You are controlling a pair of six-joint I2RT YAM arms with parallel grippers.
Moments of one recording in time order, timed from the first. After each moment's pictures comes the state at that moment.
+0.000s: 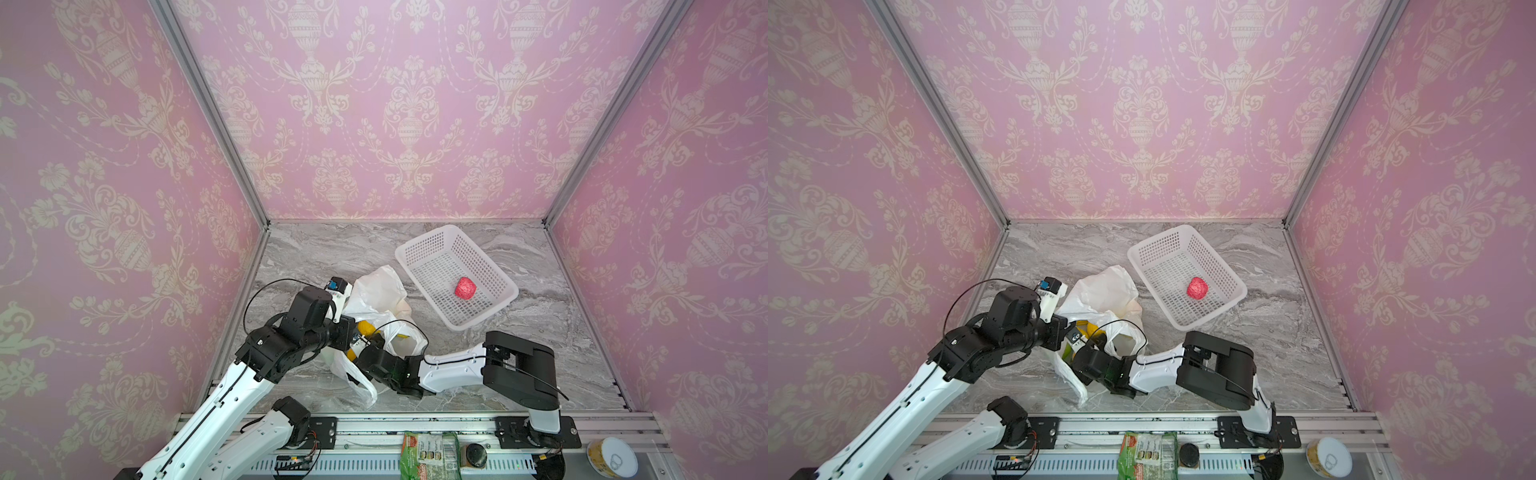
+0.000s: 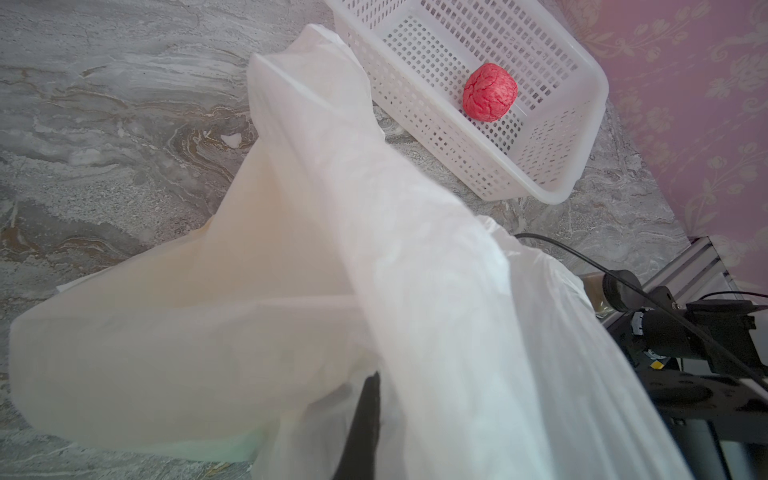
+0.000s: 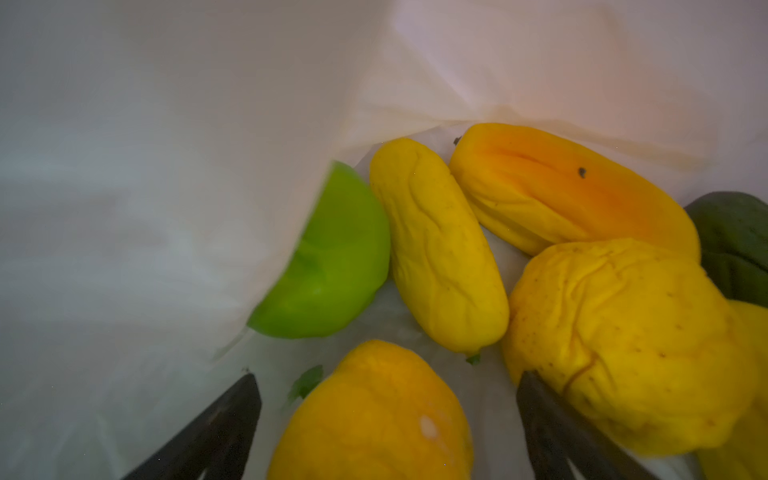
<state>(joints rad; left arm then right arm) -0.55 0.81 0.93 -0.90 0.13 -0.33 1.27 1.98 1.05 0.32 0.37 0.29</state>
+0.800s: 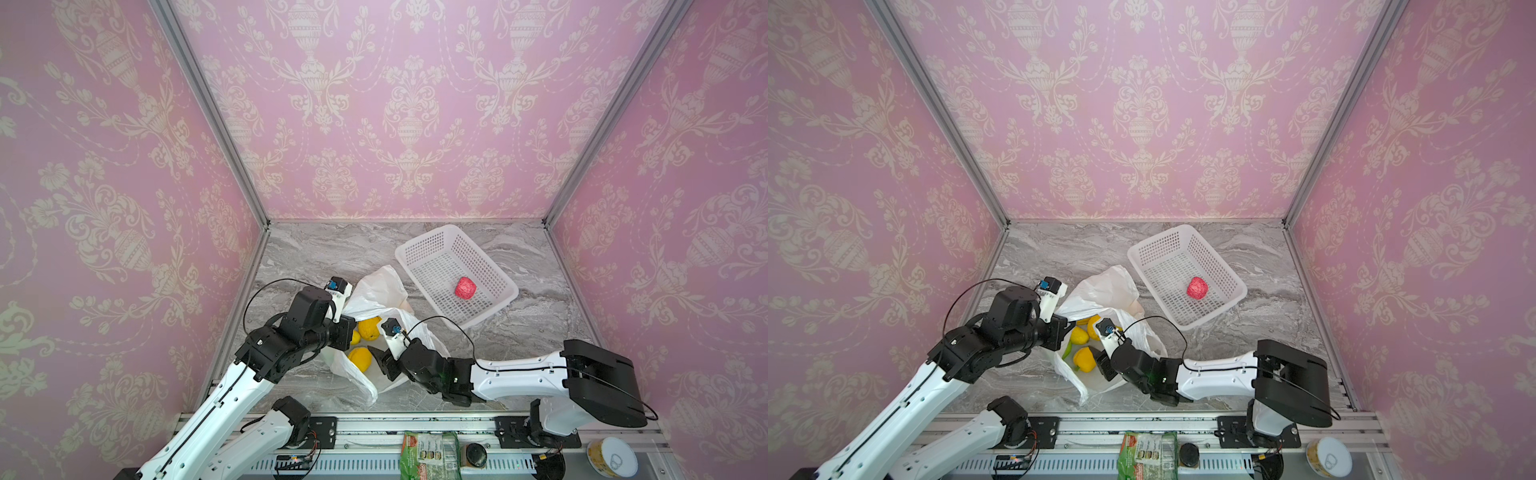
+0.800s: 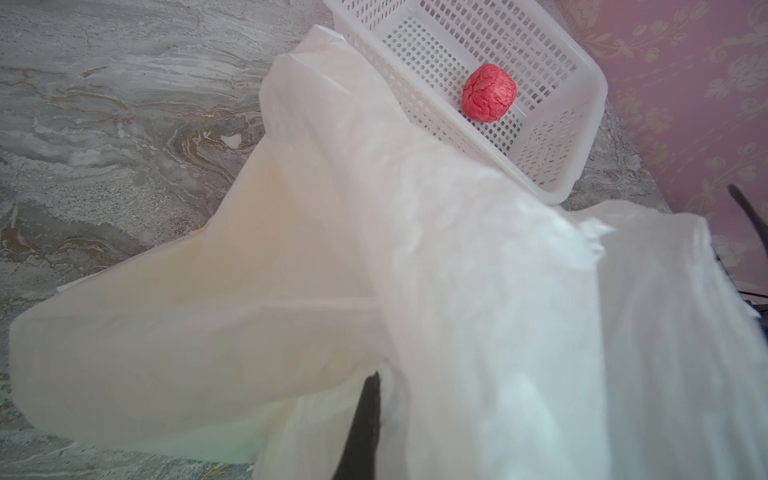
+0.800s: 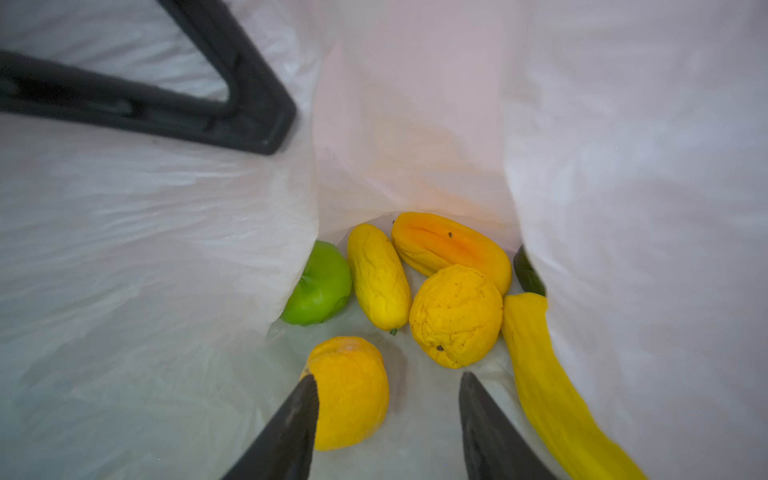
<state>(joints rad) -0.55 0.81 0.93 -0.90 0.13 -0.33 1.27 1.53 0.71 0.45 0.43 0.29</state>
